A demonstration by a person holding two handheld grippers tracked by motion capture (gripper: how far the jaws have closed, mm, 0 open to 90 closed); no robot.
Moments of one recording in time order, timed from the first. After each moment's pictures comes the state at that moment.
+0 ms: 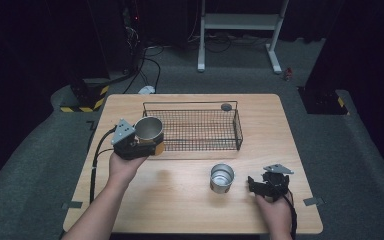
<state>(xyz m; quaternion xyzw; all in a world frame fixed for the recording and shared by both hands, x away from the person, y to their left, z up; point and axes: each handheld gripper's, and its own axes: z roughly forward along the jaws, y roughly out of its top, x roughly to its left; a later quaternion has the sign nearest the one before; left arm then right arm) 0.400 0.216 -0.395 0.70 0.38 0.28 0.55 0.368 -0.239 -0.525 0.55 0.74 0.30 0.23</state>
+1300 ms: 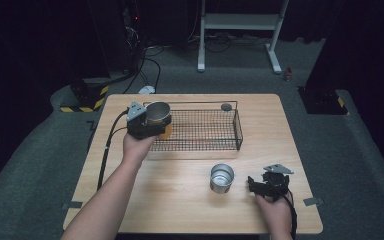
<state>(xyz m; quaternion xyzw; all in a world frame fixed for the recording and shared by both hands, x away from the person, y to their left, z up) 0.473 0.197 -0.407 0.68 0.41 0.27 0.54 0.368 -0.239 -0.525 0.55 0.74 0.30 0.23</state>
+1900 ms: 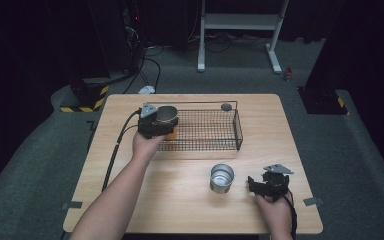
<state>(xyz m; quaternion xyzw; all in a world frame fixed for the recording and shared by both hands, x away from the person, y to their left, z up) 0.501 0.179 -0.437 0.70 0.44 0.25 0.50 0.368 -0.239 -0.525 0.55 0.74 0.30 0.23</state>
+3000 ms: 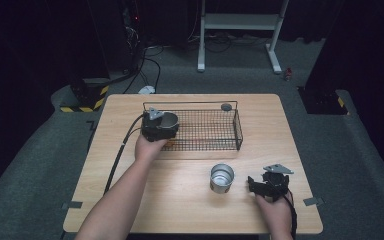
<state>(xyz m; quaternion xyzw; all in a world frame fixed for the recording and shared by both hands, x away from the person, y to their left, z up) 0.512 0.172 -0.467 0.74 0.46 0.25 0.42 0.368 -0.239 -0.525 0.55 0.74 0.30 0.23</state>
